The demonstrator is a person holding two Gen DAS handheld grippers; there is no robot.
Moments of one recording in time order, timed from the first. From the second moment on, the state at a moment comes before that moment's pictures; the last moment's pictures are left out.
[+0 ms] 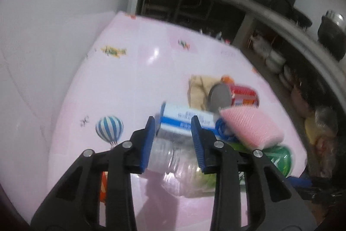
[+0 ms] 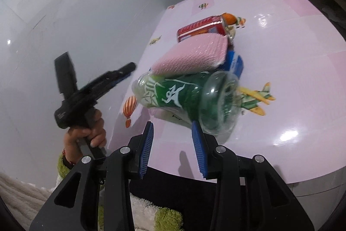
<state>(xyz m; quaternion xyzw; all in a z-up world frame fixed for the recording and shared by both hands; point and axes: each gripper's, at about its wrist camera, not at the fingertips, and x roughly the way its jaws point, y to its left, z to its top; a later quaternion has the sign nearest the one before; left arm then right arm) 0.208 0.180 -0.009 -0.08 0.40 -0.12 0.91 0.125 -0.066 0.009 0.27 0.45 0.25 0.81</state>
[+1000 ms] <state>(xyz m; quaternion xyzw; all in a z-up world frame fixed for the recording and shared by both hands) 0.108 0.061 -0.049 -0.02 0.47 -0.30 0.83 0.104 -0.144 -0.038 0.41 0.45 0.16 0.78</state>
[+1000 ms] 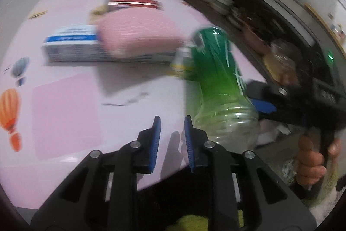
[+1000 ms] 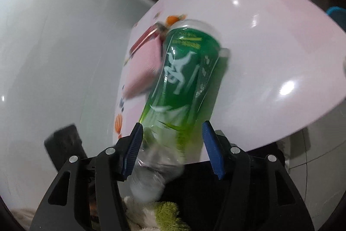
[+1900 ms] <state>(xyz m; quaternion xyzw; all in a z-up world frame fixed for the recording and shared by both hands) 0.105 0.014 -0.033 -0.01 0.44 -0.35 0.83 0.138 -0.183 -0.042 0.43 0.46 0.08 0.78</state>
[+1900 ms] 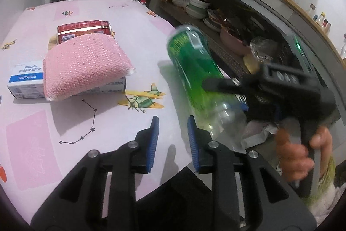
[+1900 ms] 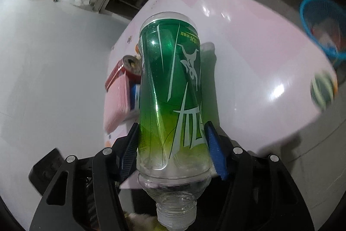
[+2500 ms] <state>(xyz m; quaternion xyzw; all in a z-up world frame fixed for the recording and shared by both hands) 0.107 0.006 -0.040 0.00 0.45 -0.36 0.82 0.150 -0.170 -0.028 0.33 0.52 0.08 0.79</state>
